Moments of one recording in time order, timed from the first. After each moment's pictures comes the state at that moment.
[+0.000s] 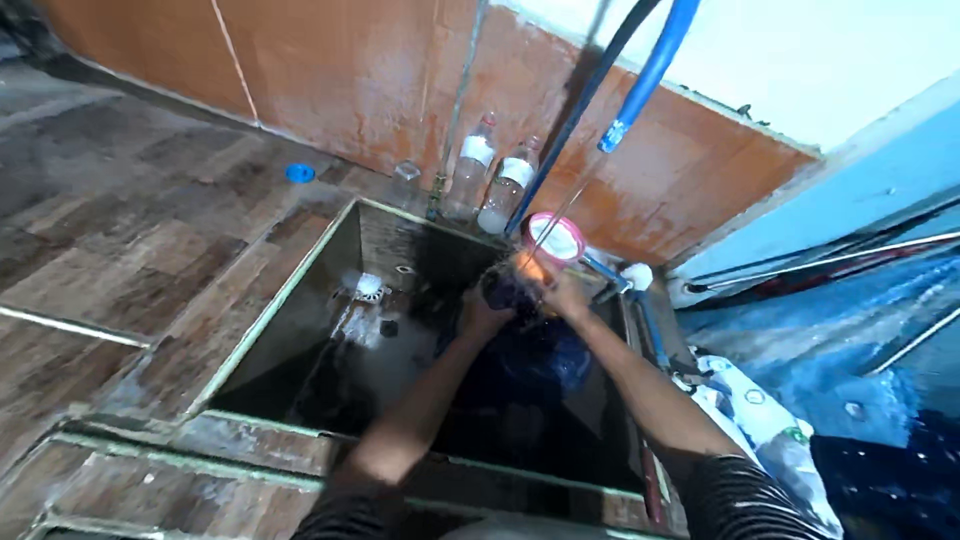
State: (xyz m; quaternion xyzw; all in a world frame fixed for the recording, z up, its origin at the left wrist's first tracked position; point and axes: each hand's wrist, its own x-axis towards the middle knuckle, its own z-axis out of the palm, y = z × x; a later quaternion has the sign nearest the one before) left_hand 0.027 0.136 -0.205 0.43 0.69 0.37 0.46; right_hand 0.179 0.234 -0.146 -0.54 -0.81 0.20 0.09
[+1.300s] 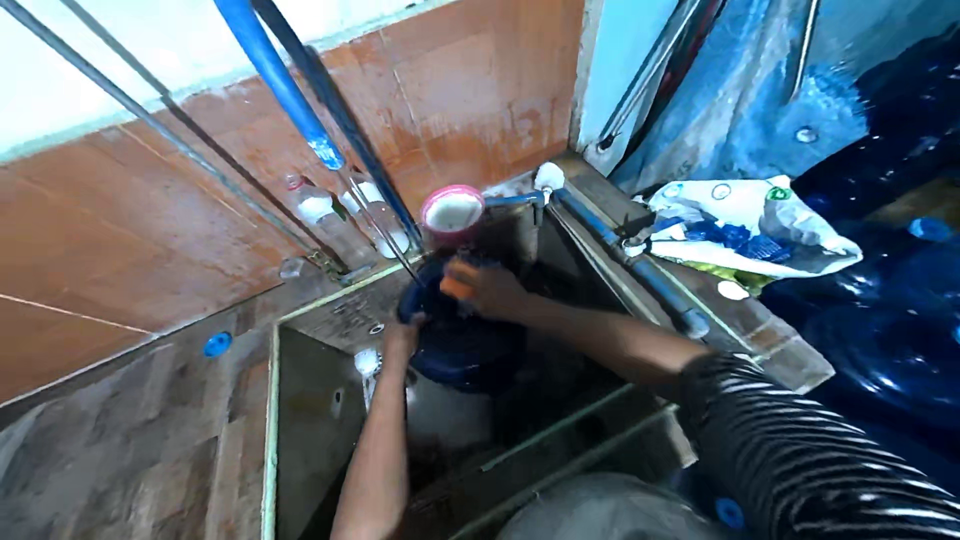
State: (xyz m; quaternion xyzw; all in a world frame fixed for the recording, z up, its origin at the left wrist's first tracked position) left_hand 0.005 0.168 -0.175 0.51 0.78 0.18 0.32; right_hand 0.214 0.186 -0.167 -0.48 -0.83 0.24 0.14
